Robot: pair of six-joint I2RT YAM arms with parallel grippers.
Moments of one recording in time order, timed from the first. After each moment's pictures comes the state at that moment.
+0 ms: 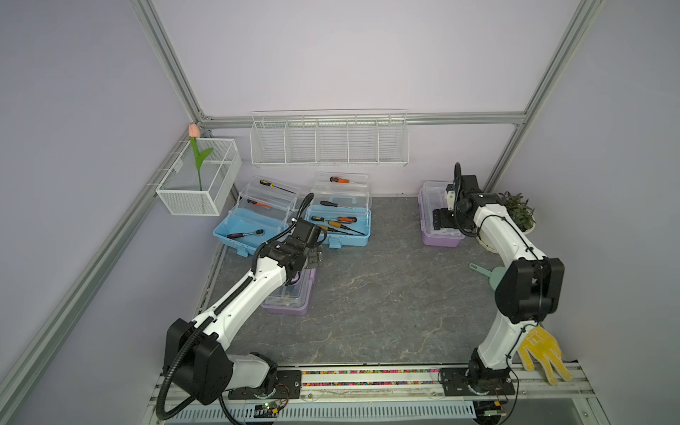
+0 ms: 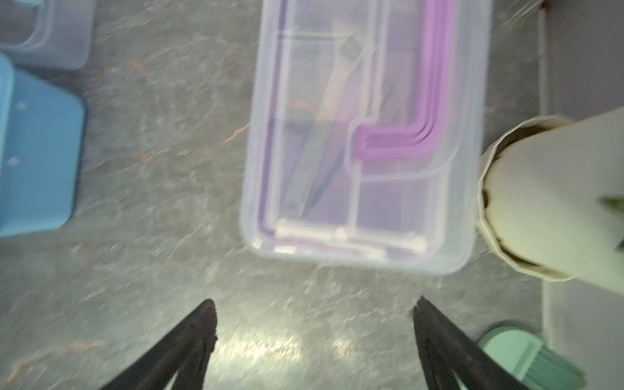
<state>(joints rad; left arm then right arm) -0.53 1.36 1.15 -0.82 -0.36 -0.46 0.11 1.75 1.57 -0.90 0.01 0.09</state>
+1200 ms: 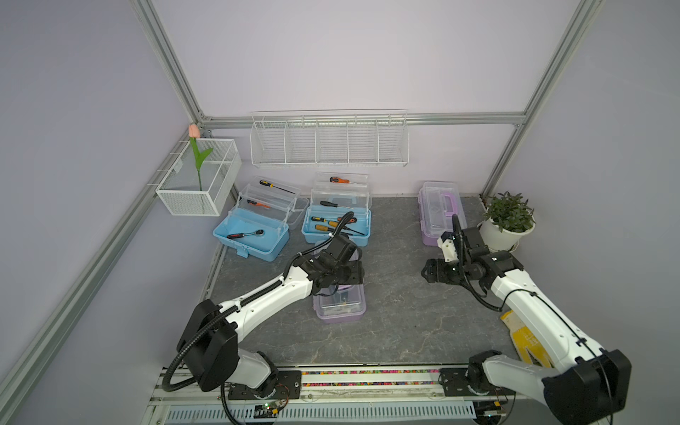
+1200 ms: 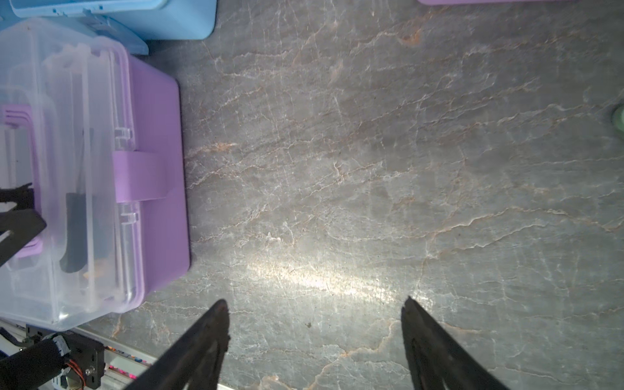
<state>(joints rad) -0.83 1.49 1.11 -0.51 0.04 -0.67 0.31 1.18 1.01 -0.93 -0.16 0.33</state>
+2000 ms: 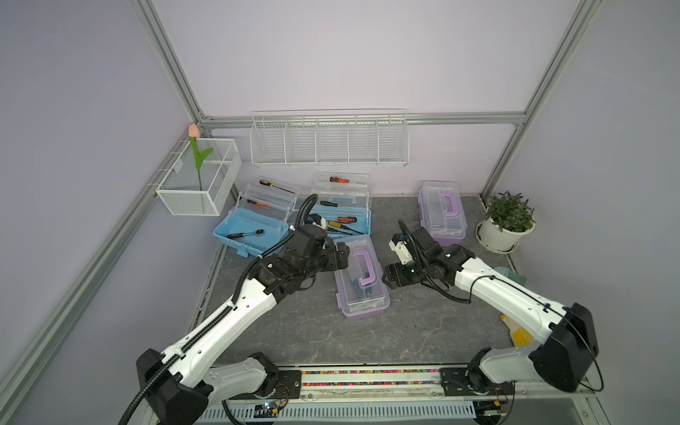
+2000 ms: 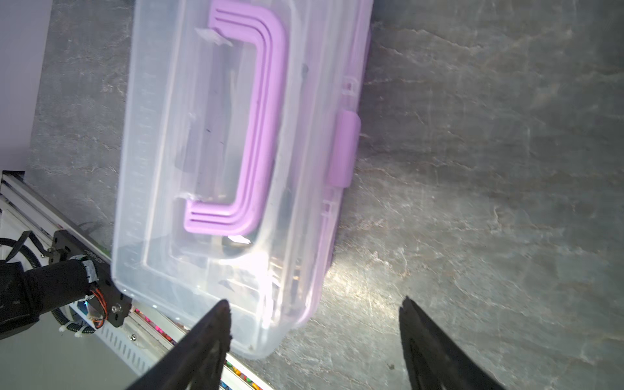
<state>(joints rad) -0.70 1.11 1.10 -0.66 -0.11 -0.59 0.69 1.43 1.19 -0.80 -0.14 0.38</state>
